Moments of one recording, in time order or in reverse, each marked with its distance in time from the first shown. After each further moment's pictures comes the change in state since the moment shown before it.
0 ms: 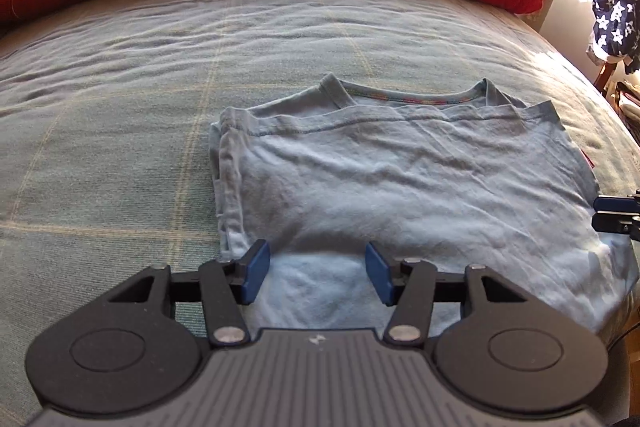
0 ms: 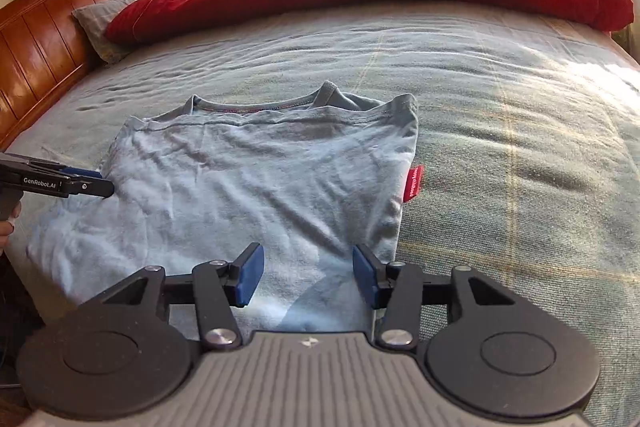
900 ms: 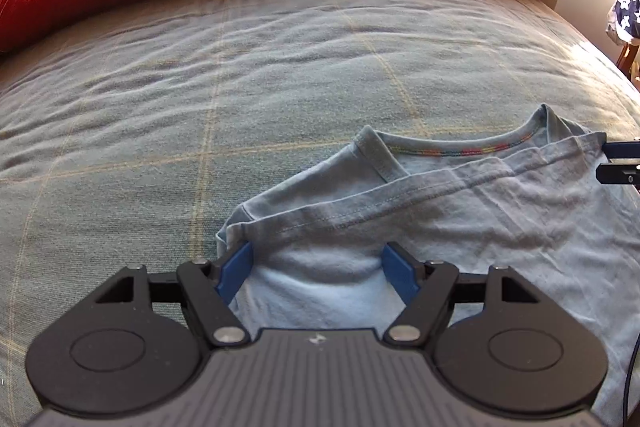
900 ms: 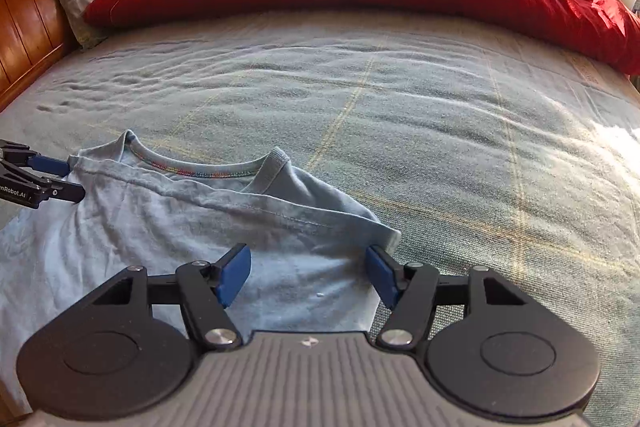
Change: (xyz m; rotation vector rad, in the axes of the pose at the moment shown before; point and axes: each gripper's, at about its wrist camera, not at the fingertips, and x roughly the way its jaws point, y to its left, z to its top) left arm 0.062 0.010 0.067 0.064 0.030 0.039; right arm 0.080 -0.030 0.085 -0.078 0.050 -0.049
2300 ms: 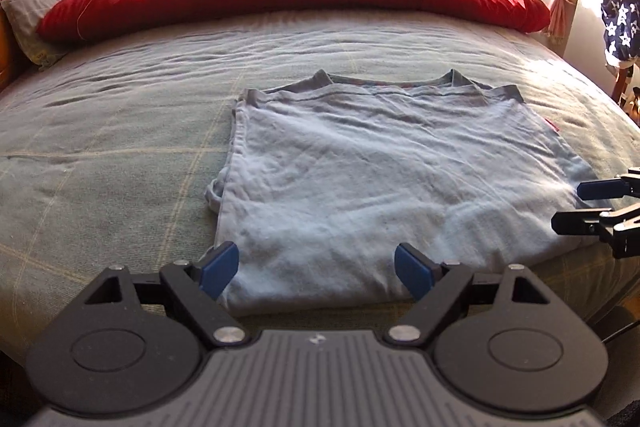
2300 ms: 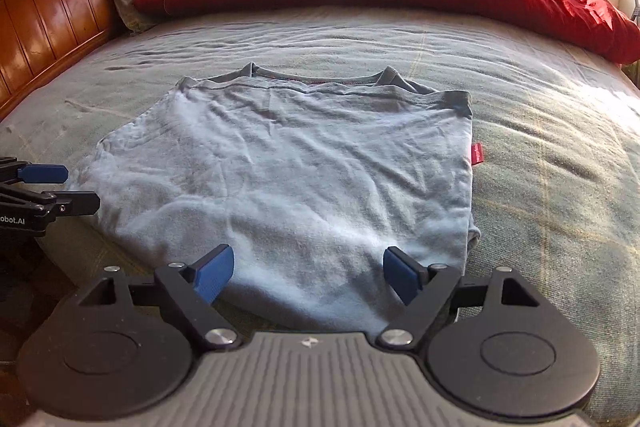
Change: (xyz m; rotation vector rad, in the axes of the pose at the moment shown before) left arm -0.132 -0.075 -0.164 -0.100 -0.175 0.097; right arm -0.104 0.105 -0.125 -0.050 -0.052 0.018
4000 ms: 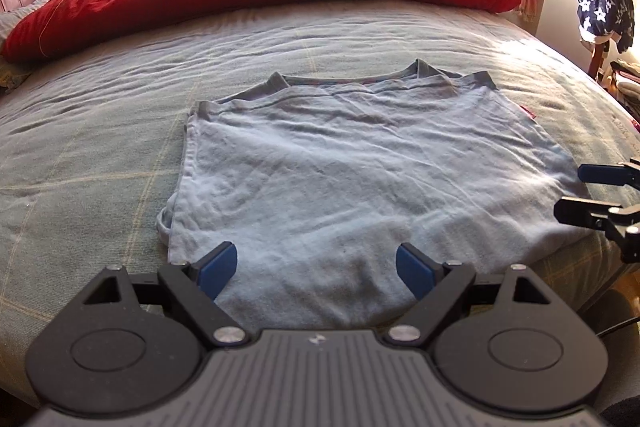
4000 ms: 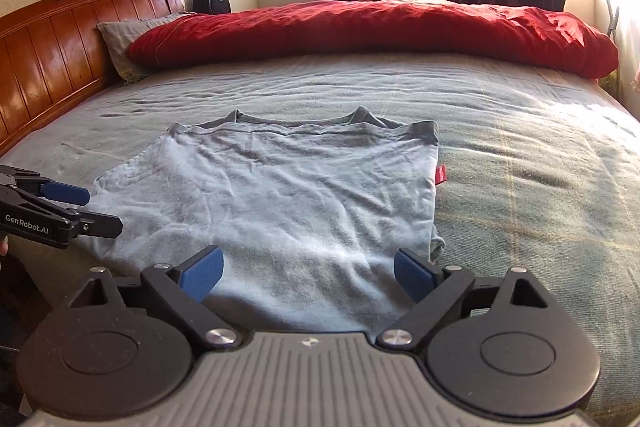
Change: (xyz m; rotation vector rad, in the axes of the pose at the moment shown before) left arm 0.012 -0.025 0.017 0.095 0.020 -0.069; right arm -0.014 -0.016 -0.018 0.054 -0.156 -0.019
